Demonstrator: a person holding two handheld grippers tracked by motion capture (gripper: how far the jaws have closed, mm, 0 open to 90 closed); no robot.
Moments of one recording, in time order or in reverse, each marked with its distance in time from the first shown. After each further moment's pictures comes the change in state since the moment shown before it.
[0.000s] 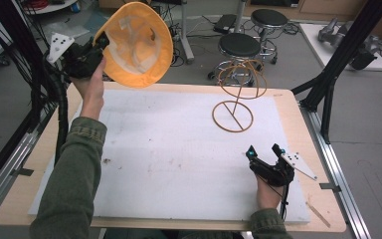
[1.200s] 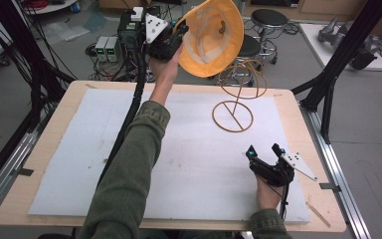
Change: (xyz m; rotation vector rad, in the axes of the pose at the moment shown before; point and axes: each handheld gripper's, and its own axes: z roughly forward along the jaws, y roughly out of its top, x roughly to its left) left arm -0.144 -0.025 0.123 -0.002 -0.144 0.048; right arm 0.001 0.000 -0.001 -0.015 0.007 0.001
